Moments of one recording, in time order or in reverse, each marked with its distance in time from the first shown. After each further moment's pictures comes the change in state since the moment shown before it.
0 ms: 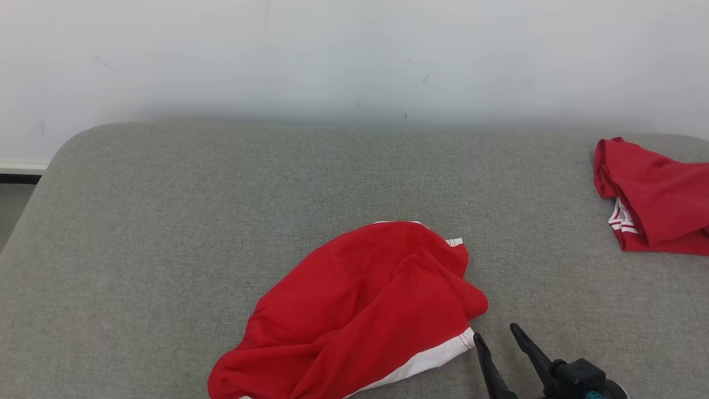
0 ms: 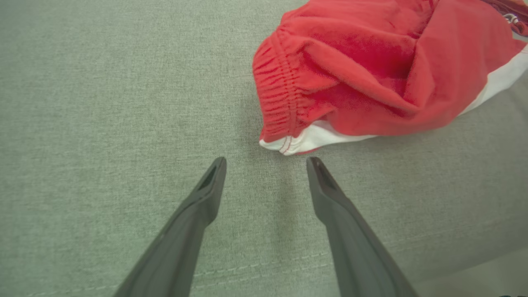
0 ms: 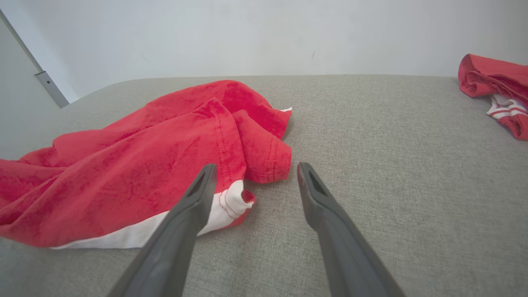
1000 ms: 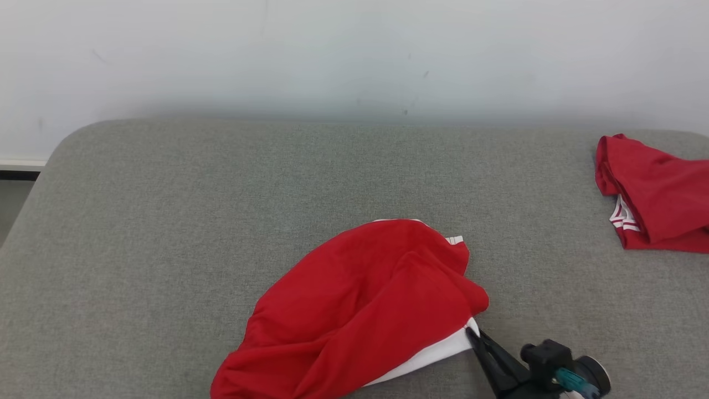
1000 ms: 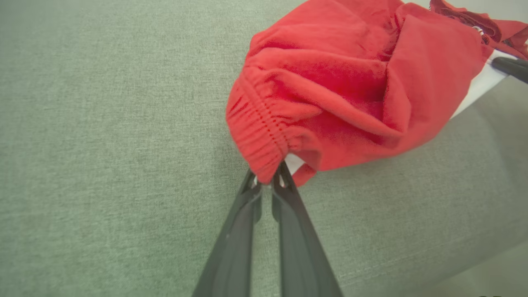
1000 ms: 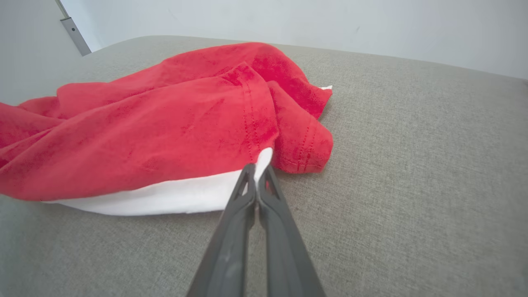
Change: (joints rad) left arm -0.086 0.024 -0.108 0.001 -0.078 0.000 0.000; right arm -0.175 -0.103 0.242 0.194 0.080 0.000 0.000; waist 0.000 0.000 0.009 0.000
